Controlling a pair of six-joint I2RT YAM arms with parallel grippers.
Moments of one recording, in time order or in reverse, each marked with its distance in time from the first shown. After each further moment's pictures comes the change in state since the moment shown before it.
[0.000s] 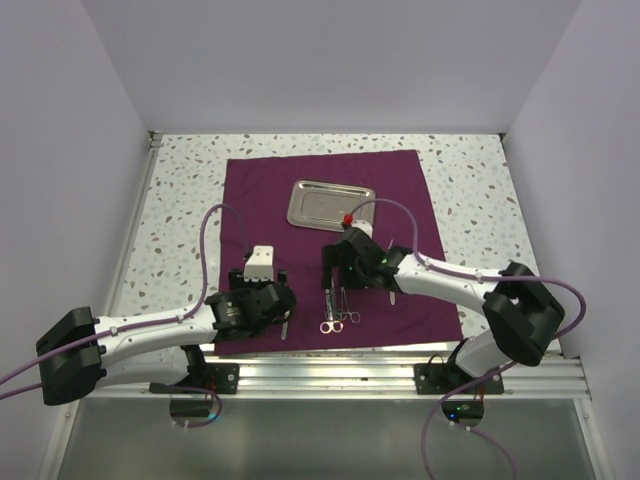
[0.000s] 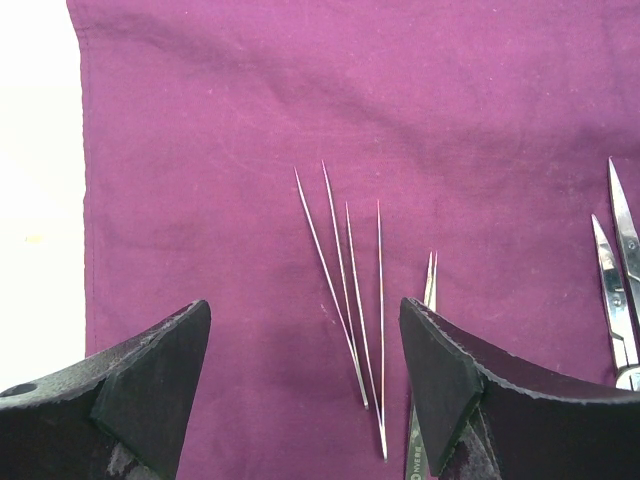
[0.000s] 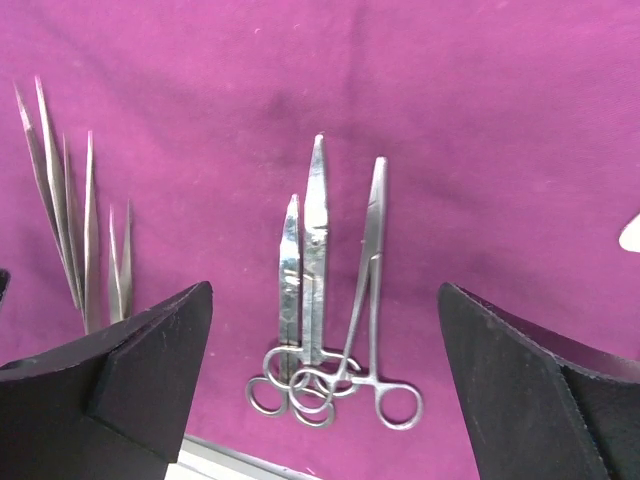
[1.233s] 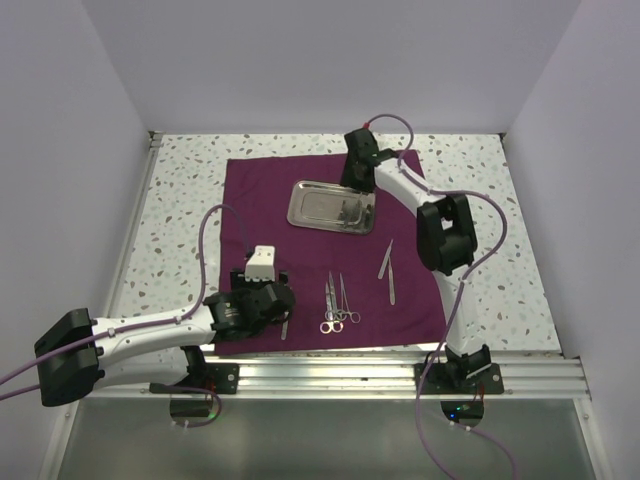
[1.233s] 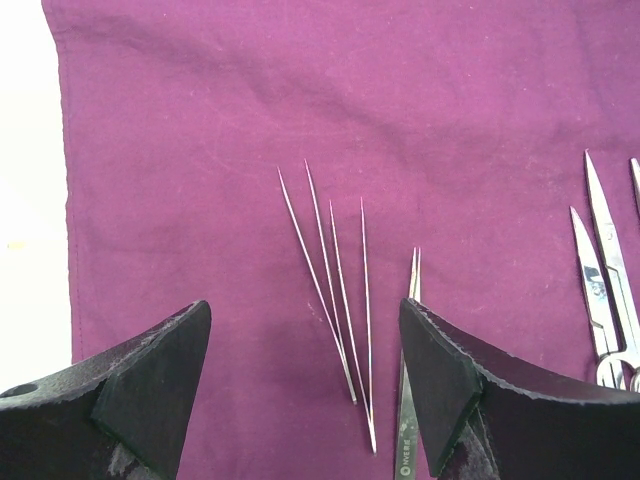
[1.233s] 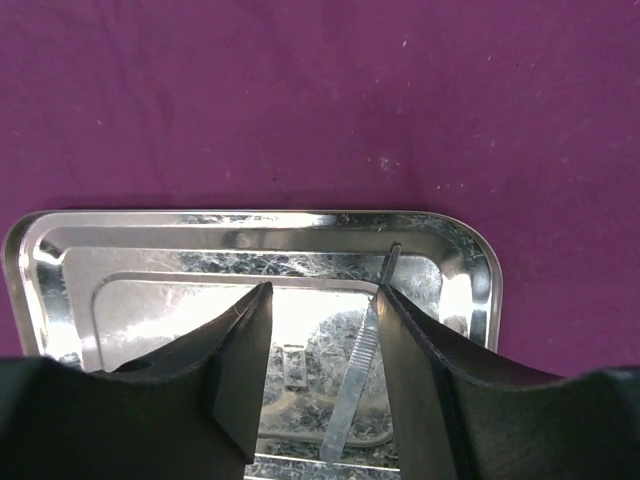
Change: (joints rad) left arm -0.002 -0.015 -0.005 0.024 0.026 0.026; right arm -0.437 0.786 1.072 -0.241 0.074 -0.167
